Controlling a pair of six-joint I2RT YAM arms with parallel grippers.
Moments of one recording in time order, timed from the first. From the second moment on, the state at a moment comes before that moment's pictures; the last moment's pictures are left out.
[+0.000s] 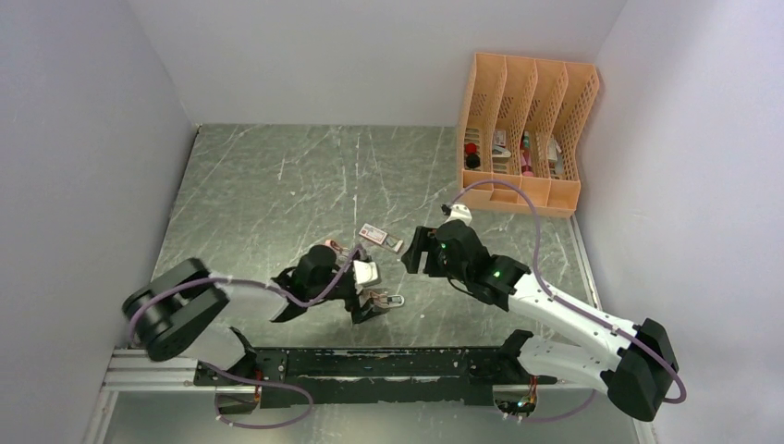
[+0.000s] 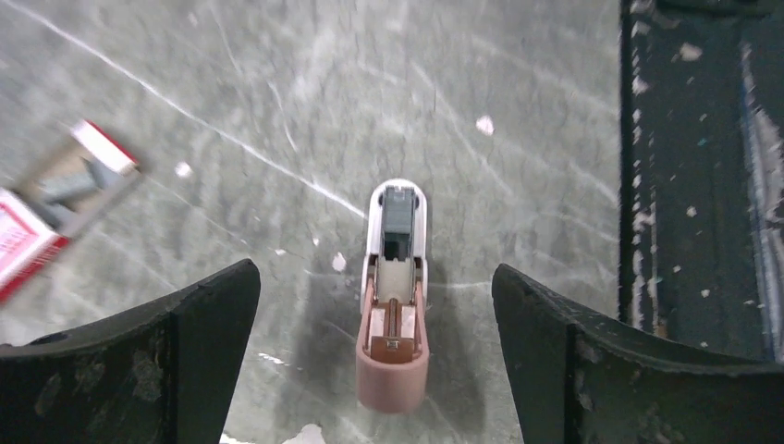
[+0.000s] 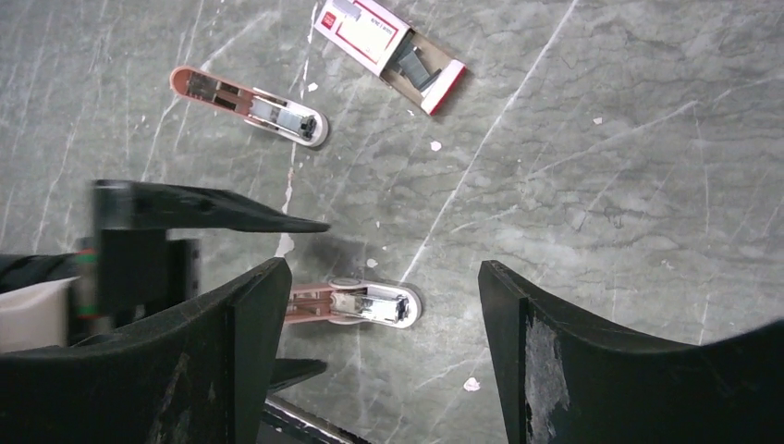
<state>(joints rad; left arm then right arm) -0.87 1.52 0.36 0.69 0.52 0.22 0.81 1.01 0.67 -0.32 0.21 0.70</state>
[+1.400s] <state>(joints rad) -0.92 0.79 0.01 0.62 0.29 0.09 1.18 1.71 1.22 -0.74 0.30 0.74</state>
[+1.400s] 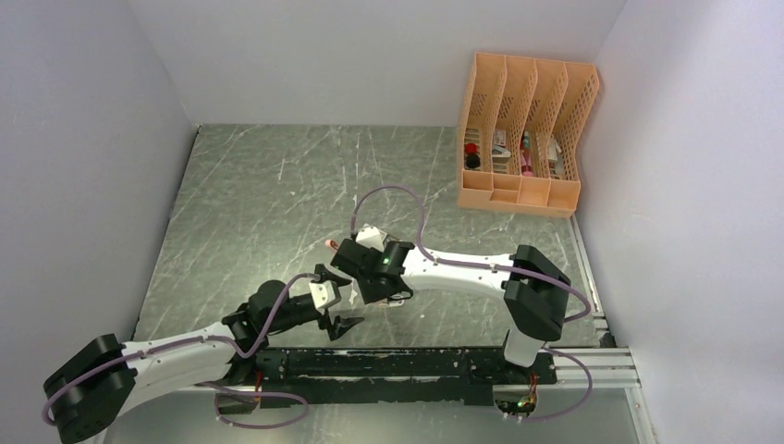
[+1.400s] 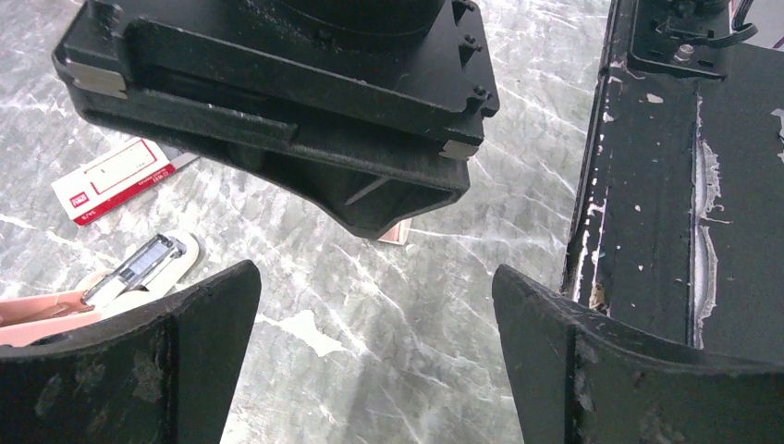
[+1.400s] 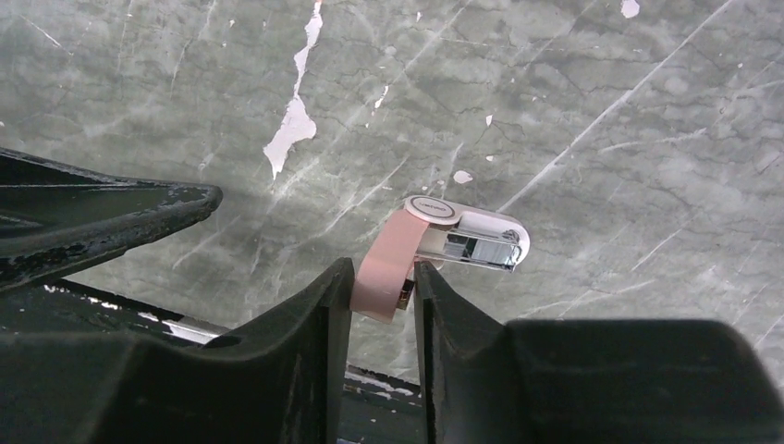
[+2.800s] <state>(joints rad) -0.93 1.61 0.28 0.96 0.46 0.23 0.90 1.18 0.50 -0.06 0.00 0.84</state>
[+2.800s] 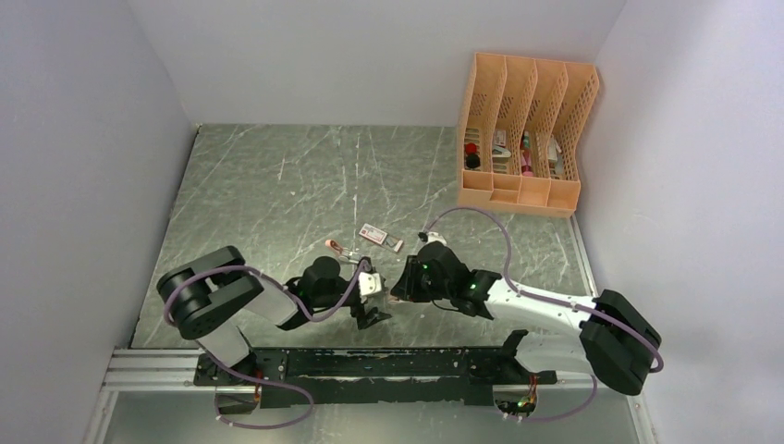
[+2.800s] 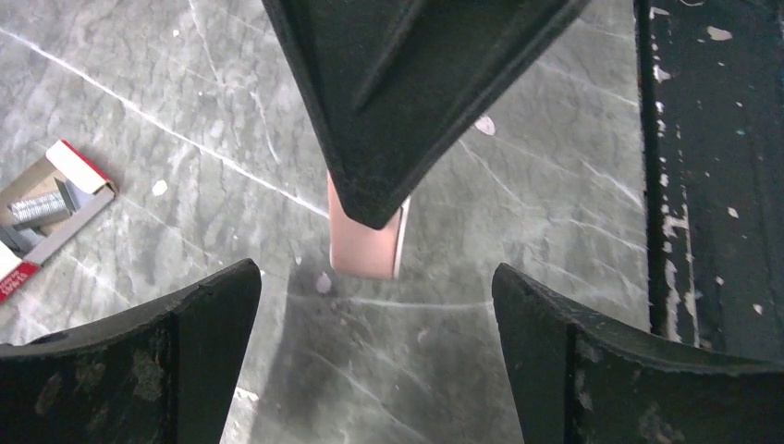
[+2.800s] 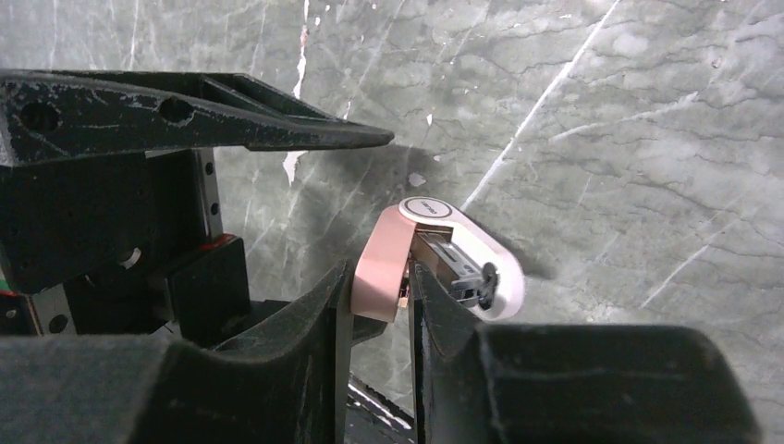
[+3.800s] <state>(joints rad) -0.93 1.74 0.37 1.04 0.50 0.23 0.87 1.13 0.42 0.04 -0.05 0.88</state>
